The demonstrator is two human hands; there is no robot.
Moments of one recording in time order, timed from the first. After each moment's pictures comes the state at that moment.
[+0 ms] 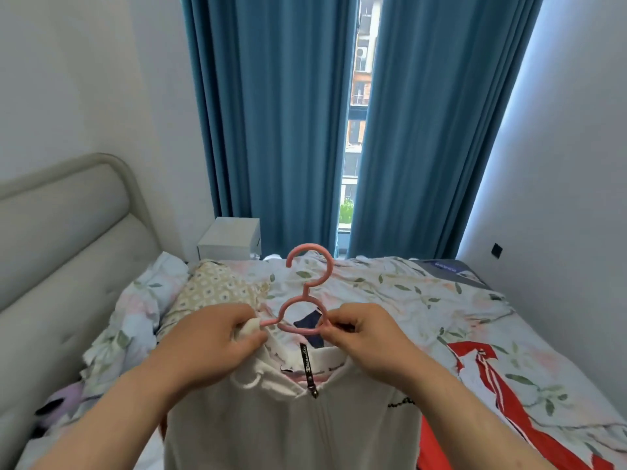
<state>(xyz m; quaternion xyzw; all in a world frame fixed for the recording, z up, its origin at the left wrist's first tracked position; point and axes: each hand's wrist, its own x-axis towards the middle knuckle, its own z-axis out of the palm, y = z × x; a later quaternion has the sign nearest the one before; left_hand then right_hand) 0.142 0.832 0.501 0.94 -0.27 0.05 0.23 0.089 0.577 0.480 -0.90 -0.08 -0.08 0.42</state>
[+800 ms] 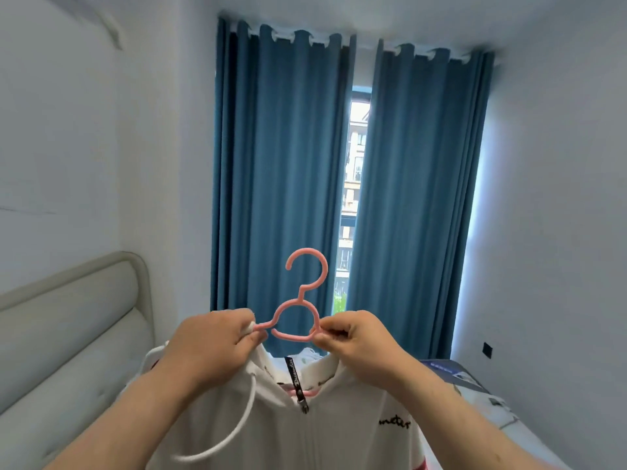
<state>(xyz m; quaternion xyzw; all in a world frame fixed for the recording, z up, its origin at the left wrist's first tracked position) 0.145 0.903 0.632 0.92 -0.24 0.29 0.14 0.078 0.663 0.641 -0.91 -0.15 -0.20 0.34</state>
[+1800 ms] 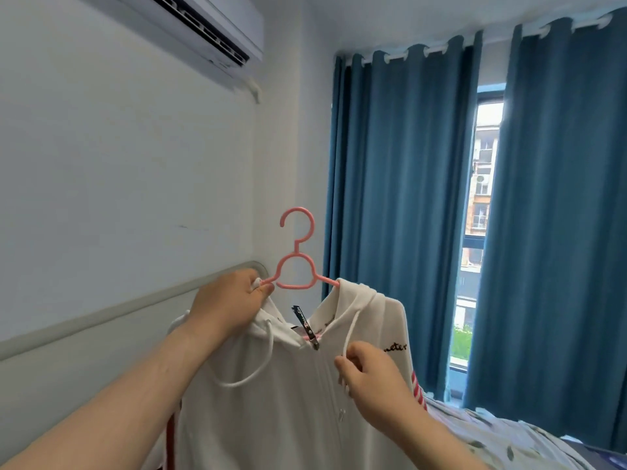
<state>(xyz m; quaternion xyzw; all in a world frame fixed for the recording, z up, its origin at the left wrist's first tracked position) 0.145 0.925 0.691 0.92 0.02 0.35 0.19 0.139 0.680 0.603 -0.88 -0.17 -0.17 0.42</state>
